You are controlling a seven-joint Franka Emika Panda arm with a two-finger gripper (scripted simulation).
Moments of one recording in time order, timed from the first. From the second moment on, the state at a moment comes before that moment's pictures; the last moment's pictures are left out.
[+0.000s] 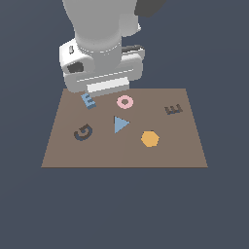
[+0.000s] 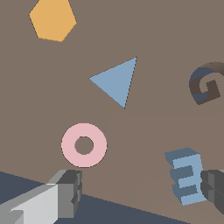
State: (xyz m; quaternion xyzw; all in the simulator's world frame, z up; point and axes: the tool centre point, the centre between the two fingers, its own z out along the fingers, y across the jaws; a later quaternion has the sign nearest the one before) arm -0.067 -0.052 0.102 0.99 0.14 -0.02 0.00
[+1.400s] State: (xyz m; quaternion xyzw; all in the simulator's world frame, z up) arm -0.082 -0.131 0.048 0.97 0.25 0.00 0.00
